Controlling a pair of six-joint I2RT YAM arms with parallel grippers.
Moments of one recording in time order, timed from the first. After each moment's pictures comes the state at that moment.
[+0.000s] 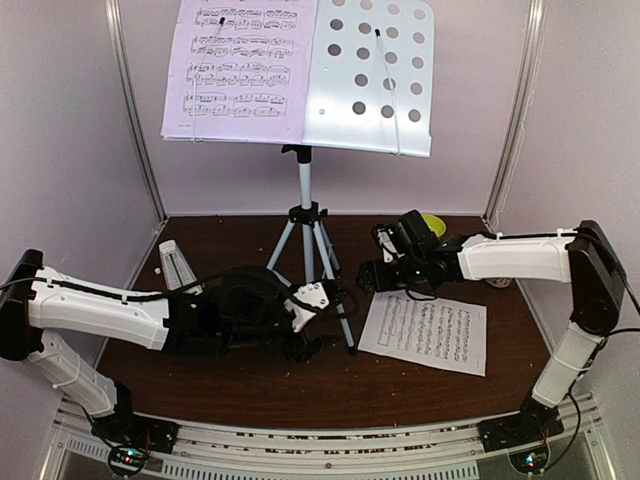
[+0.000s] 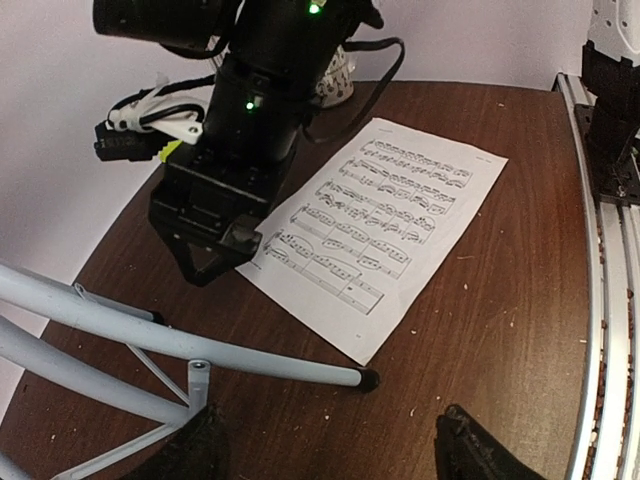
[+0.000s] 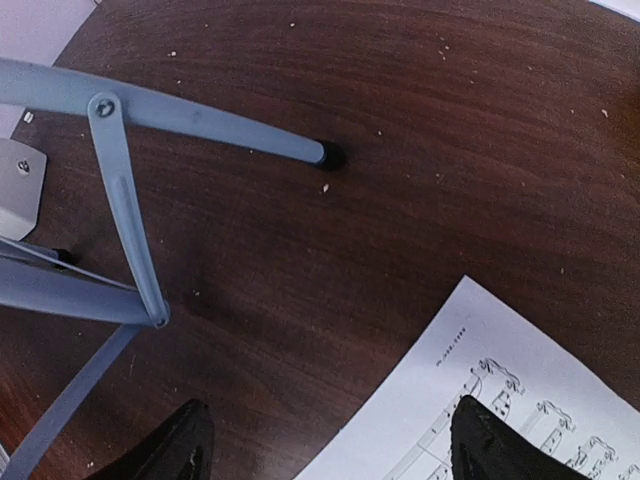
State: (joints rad) left arm -1.21 1.45 0.87 0.13 -0.14 0.21; right arm 0.71 1.69 1.13 -0.24 0.06 0.42
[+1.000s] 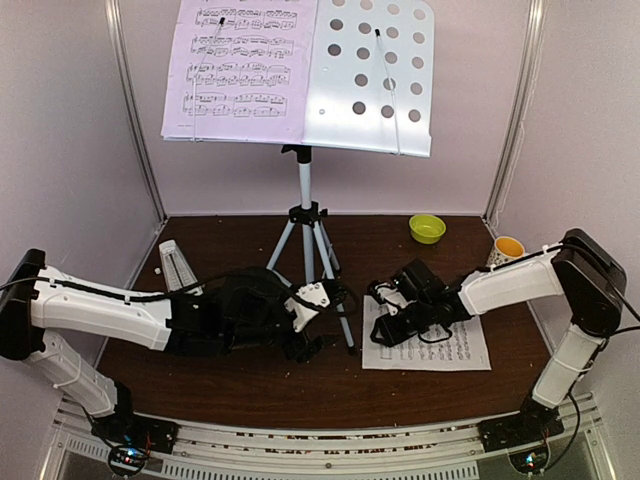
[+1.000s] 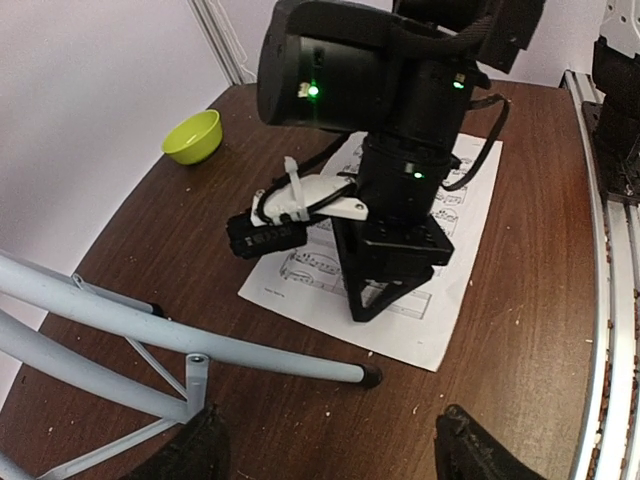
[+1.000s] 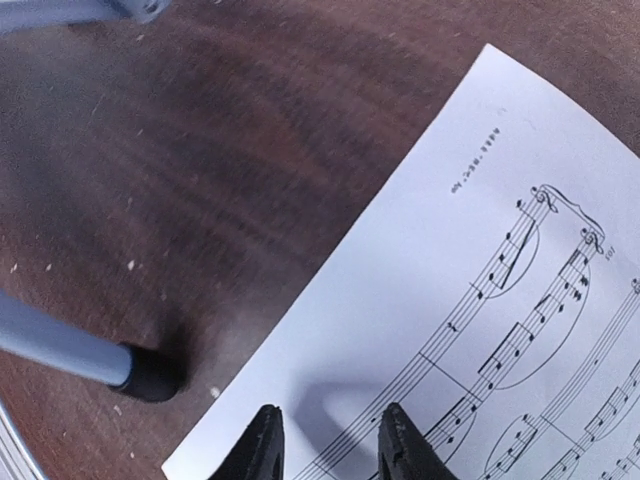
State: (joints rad) left arm -1.21 1.46 0.88 0.13 -0.17 0.19; right arm 0.75 1.70 0.84 -0.15 -0.16 0.28
